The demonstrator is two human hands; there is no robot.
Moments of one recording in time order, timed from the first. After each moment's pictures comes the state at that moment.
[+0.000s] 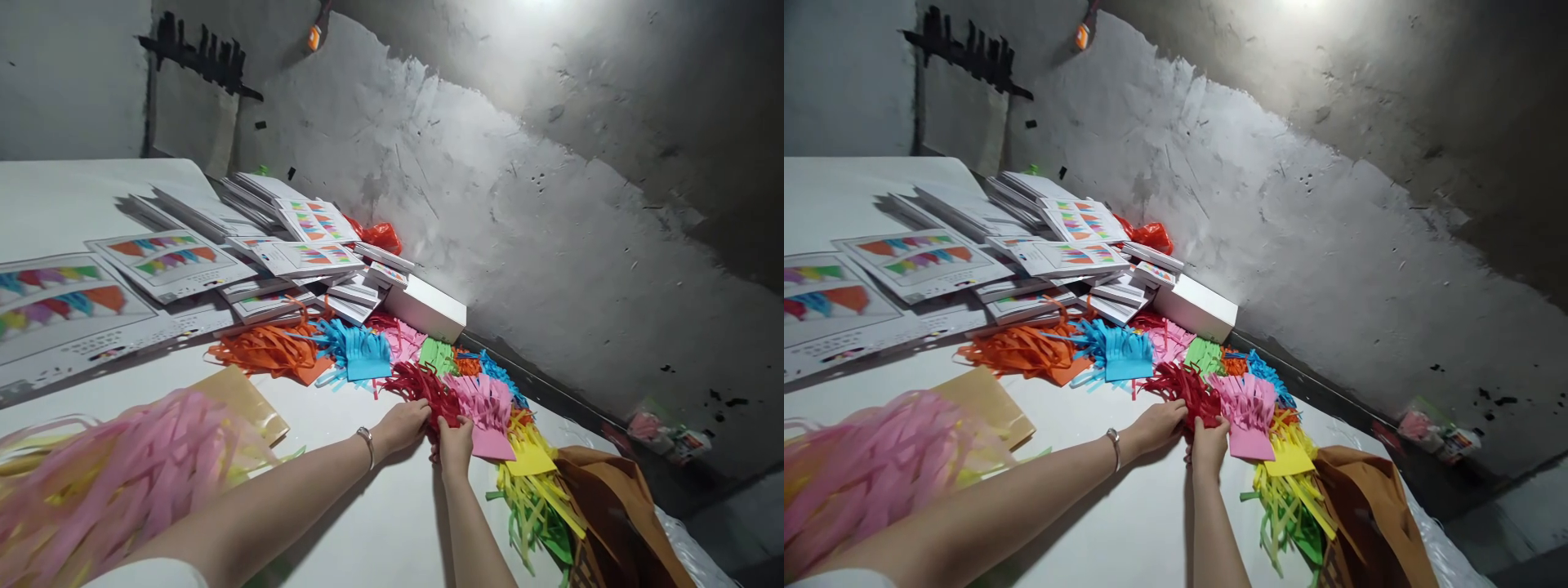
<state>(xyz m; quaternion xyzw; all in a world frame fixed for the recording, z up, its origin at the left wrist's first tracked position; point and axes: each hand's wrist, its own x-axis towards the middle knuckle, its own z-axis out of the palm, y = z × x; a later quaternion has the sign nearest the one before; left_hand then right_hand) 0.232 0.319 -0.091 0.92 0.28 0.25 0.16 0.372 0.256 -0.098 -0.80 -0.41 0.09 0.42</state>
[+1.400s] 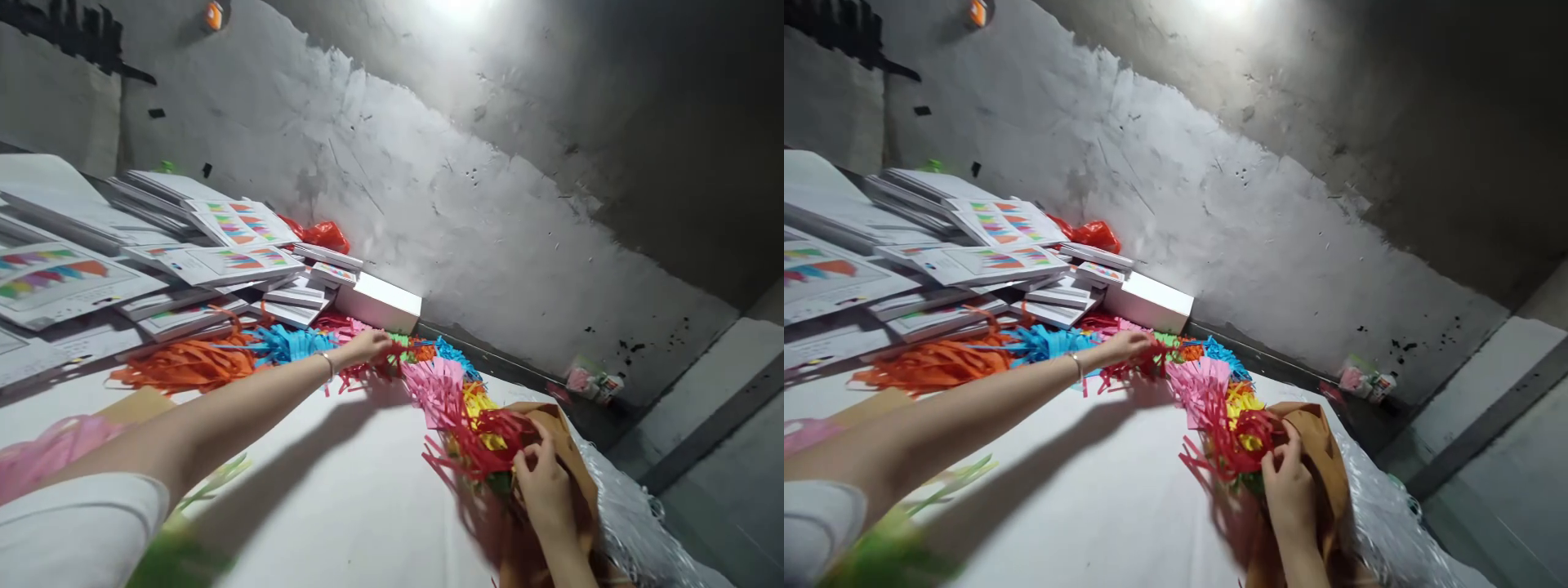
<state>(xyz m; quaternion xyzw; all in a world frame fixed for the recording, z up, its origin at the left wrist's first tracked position) 0.223 0.374 0.052 0.79 0.27 0.37 0.41 0.476 0.029 0.033 -0.80 -0.44 -0.18 0.36</state>
